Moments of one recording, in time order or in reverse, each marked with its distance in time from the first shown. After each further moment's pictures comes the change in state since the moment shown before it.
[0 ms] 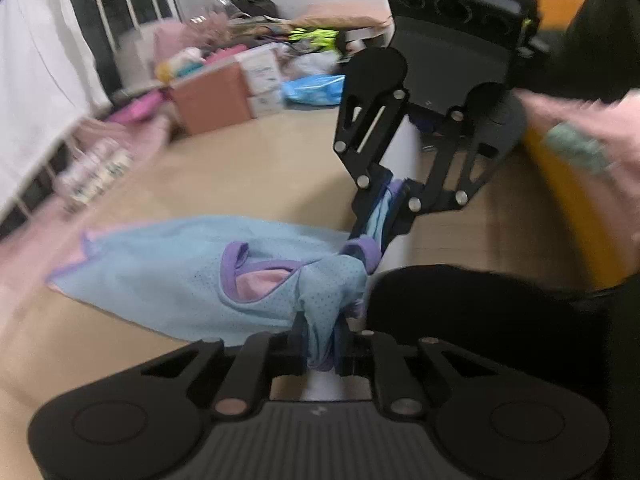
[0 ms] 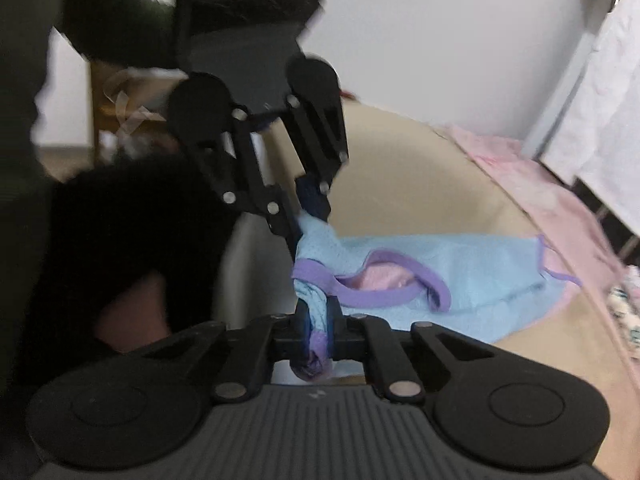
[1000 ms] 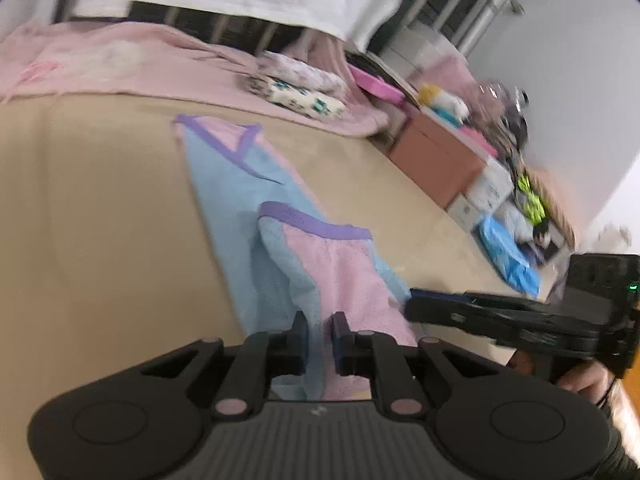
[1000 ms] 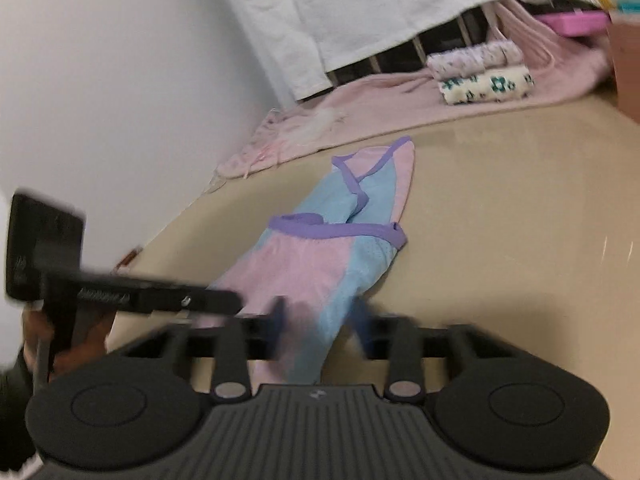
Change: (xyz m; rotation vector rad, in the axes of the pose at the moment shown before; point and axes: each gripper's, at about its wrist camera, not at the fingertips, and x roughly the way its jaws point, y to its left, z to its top) left arm 0.024 0.129 -0.015 -0.939 -0.151 0.163; right arm 0.020 -0.127 -0.070 1.071 -0.212 -0.312
